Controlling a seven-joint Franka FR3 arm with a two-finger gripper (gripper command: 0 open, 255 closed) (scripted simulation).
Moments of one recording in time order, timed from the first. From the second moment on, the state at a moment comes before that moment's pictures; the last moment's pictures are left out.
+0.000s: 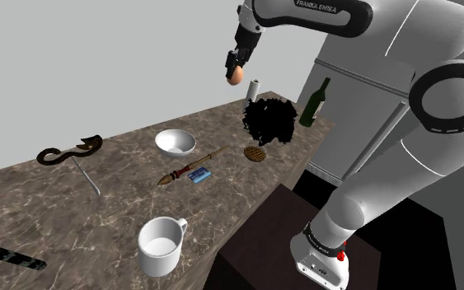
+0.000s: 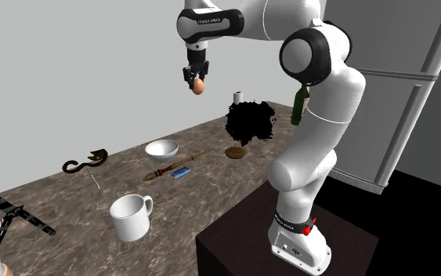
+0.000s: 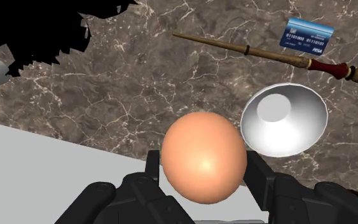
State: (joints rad) arm -0.20 -0.20 0.17 -1.80 -0.07 1.83 -0.19
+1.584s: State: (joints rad) arm -0.32 0.36 0.07 -1.18 -0.08 1.79 -0.43
